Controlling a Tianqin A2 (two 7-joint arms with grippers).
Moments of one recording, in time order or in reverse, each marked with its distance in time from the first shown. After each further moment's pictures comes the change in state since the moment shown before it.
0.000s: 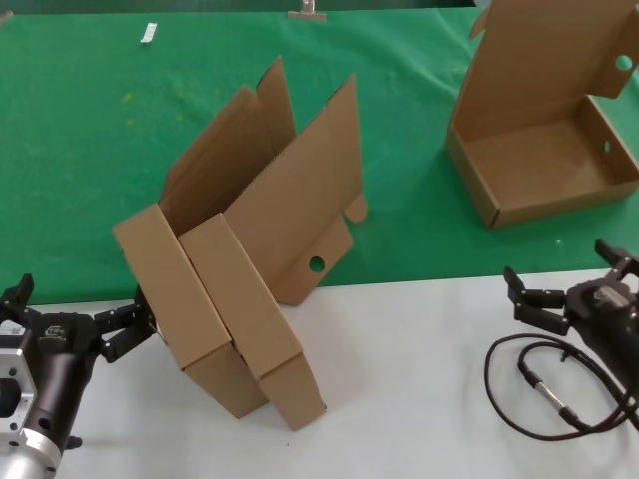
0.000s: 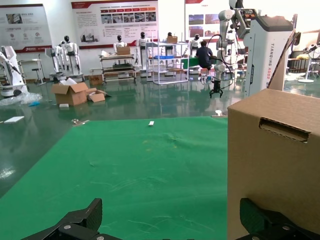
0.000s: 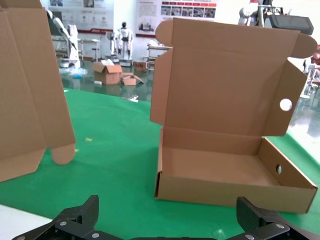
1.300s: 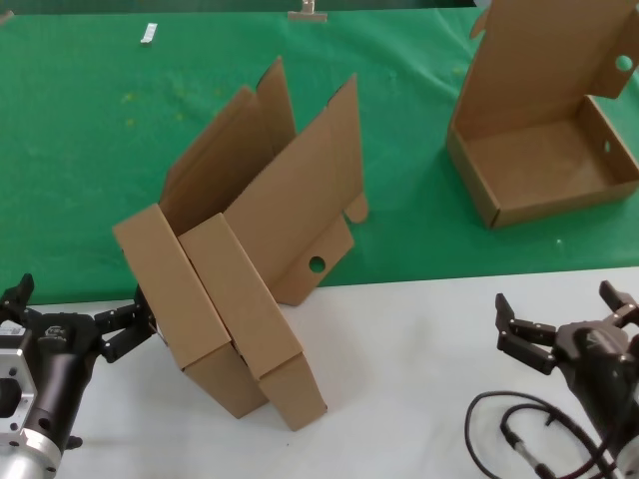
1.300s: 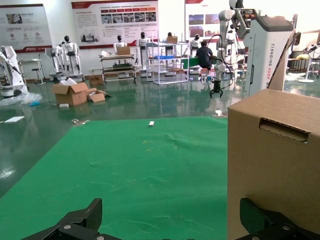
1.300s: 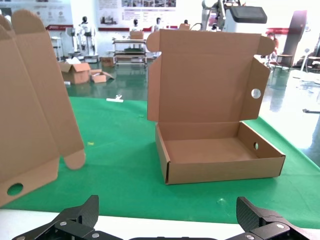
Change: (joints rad) left arm 0.000 0.000 0.000 0.000 0.000 0.000 0.000; right arm -0.352 -0.002 -0.182 0.530 -0.144 0.448 0.397
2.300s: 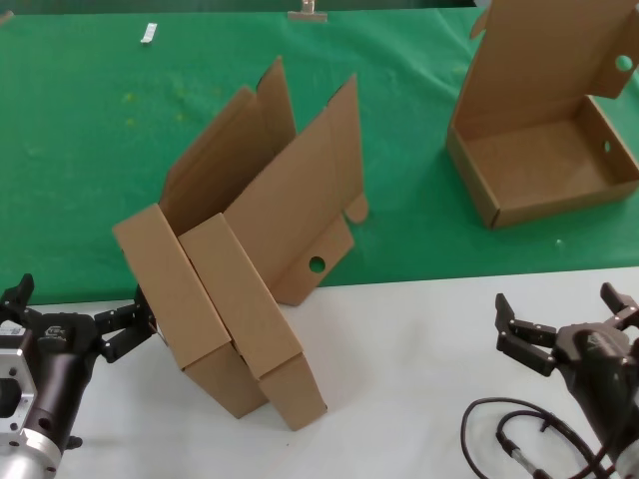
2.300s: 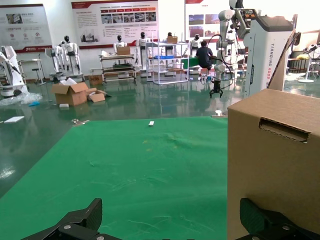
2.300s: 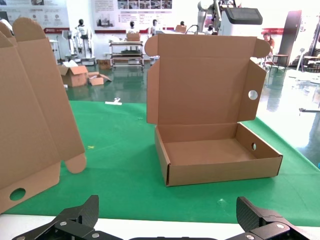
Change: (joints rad) left arm 0.000 0.000 0.000 0.000 0.000 0.000 0.000; right arm -0.034 0.000 -0.017 0.051 -0.014 0.043 0.038
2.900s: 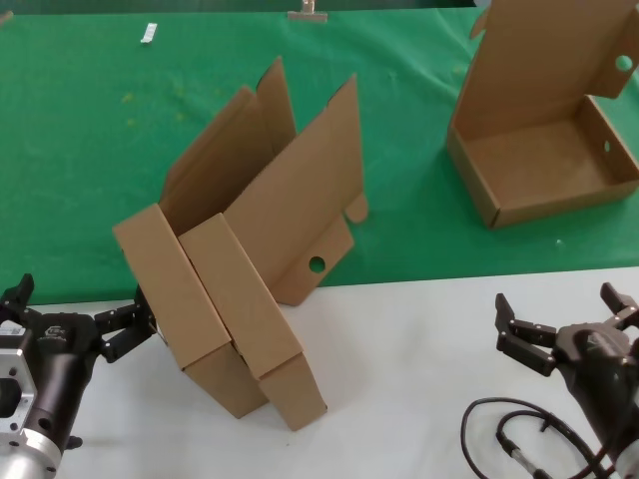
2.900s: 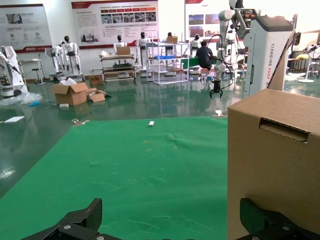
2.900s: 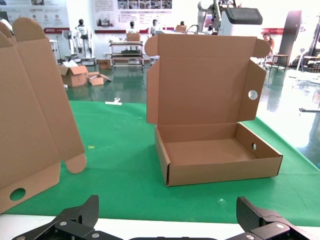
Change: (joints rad) left arm 0.000 0.000 0.000 0.000 0.000 0.000 0.000; right arm 0.000 0.000 0.000 0.000 0.000 0.000 0.000
